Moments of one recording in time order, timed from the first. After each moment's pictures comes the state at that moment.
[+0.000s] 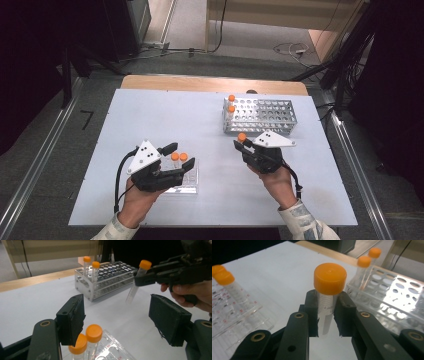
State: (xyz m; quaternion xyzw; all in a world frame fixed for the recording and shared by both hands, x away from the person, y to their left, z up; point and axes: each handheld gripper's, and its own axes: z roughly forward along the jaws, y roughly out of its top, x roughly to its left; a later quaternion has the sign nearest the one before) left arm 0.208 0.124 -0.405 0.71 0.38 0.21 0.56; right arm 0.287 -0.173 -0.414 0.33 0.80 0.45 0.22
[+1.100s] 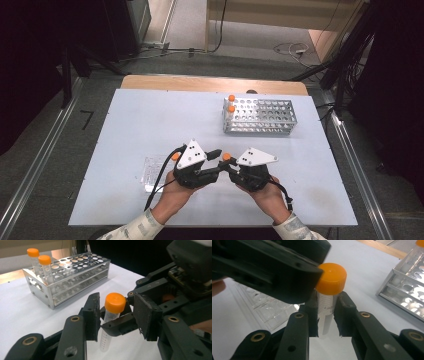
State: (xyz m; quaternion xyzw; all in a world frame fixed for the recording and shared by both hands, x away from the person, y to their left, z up) left arm 0.238 0.046 -0.422 0.76 0.32 0.16 0.55; right arm 0.254 -0.148 -0.434 0.28 0.84 0.43 0.18
